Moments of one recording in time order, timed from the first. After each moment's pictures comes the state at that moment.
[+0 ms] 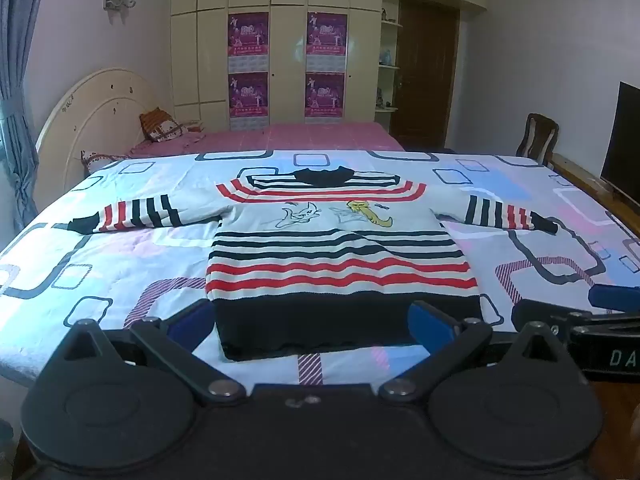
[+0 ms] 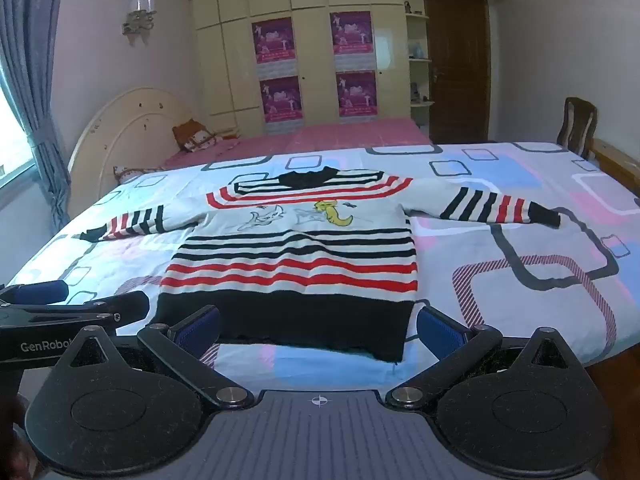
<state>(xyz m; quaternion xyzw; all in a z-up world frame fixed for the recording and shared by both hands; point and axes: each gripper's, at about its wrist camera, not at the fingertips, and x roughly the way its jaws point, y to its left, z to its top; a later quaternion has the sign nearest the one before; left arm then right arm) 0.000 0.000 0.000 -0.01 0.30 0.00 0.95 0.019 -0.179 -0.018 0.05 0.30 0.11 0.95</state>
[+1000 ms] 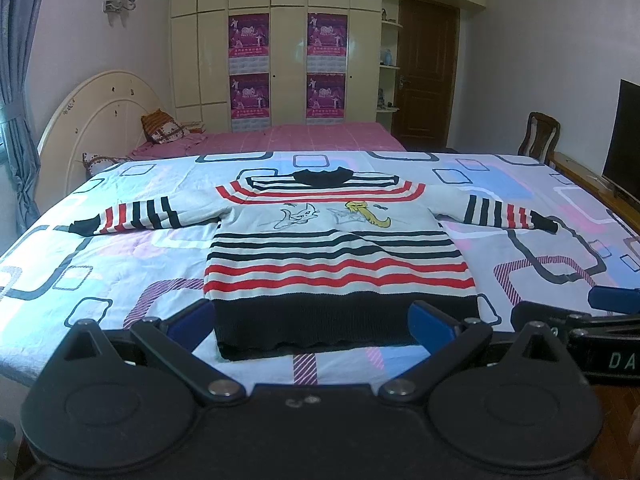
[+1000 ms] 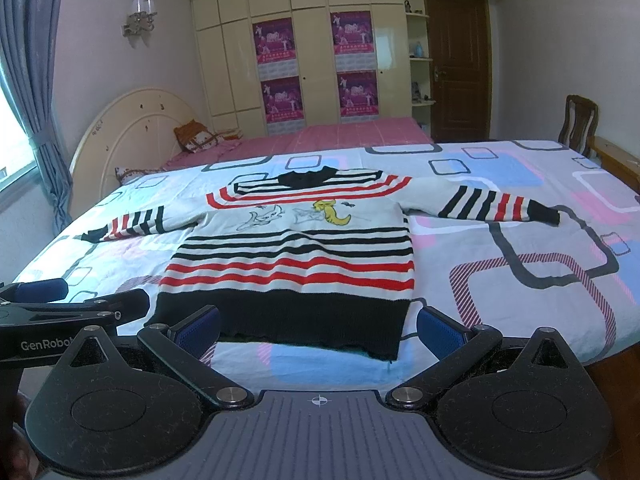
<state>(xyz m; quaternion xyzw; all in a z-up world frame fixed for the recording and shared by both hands) -0.002 -0.004 0.001 0.00 0.29 0.01 0.96 0.017 -0.186 -0.018 0.06 0.30 0.11 0.95</state>
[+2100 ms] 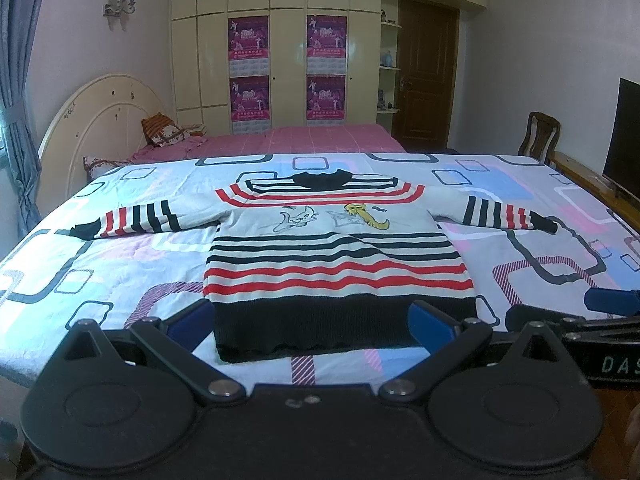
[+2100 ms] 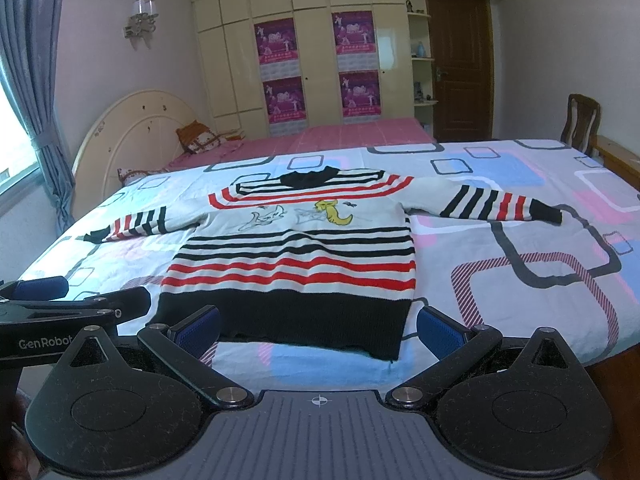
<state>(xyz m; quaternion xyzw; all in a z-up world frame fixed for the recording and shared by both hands) -0.004 -0.008 0.007 0.00 0.29 0.01 0.96 0.018 -0.188 -0.018 0.06 0.30 0.12 0.95</state>
